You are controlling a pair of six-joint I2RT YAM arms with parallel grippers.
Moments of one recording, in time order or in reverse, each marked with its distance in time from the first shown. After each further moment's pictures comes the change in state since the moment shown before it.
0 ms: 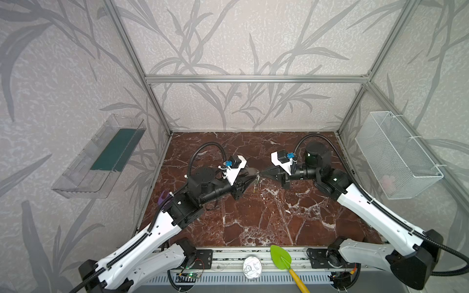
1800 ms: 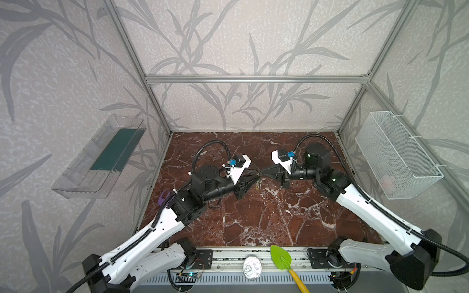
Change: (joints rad) left arm -0.003 0.069 0.033 0.022 0.077 0.000; right arm -0.009 -0.001 -0.033 0.039 -0.014 0.032
